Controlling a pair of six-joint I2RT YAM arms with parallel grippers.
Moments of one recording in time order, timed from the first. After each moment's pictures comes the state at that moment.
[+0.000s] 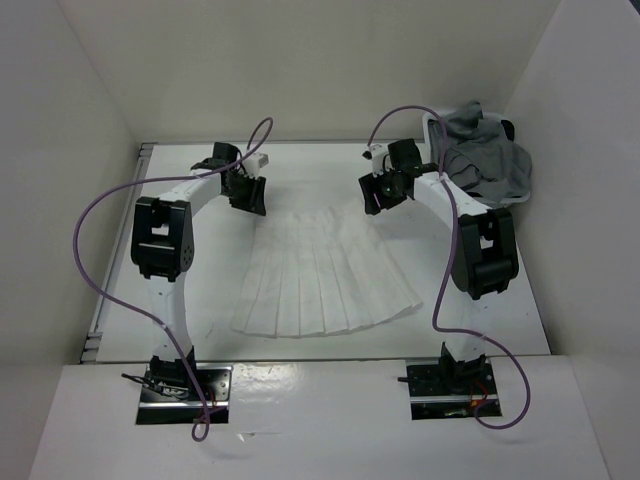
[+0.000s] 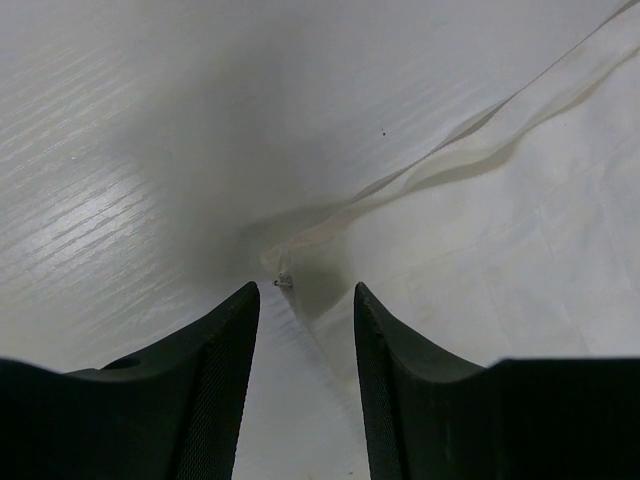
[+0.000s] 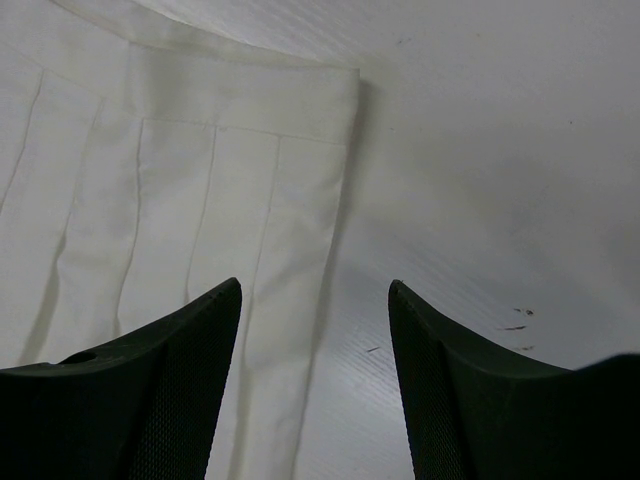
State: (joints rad) left arm -0.11 2.16 1.66 -0.54 0.41 0.15; right arm 0.23 1.92 1.49 -0.50 -0.25 -0.21
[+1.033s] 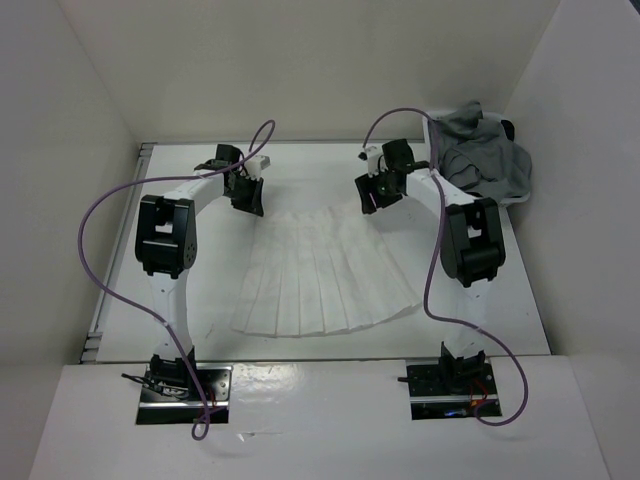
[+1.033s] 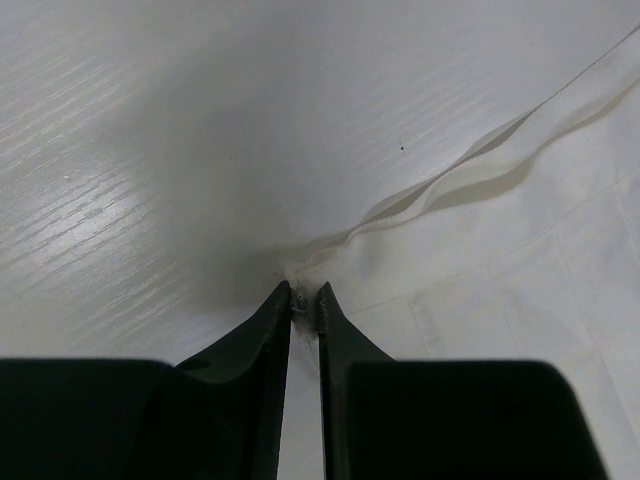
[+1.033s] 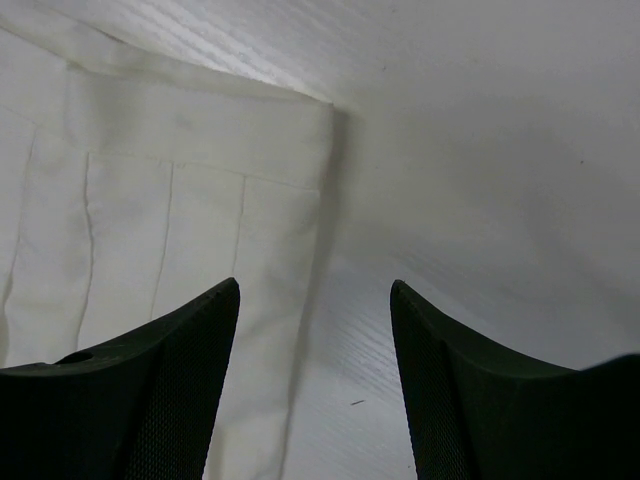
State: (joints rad) left arm -0.11 2.21 1.68 -0.54 0.40 0.15; right arm 0.23 2.05 1.57 -0.50 -0.25 -0.22
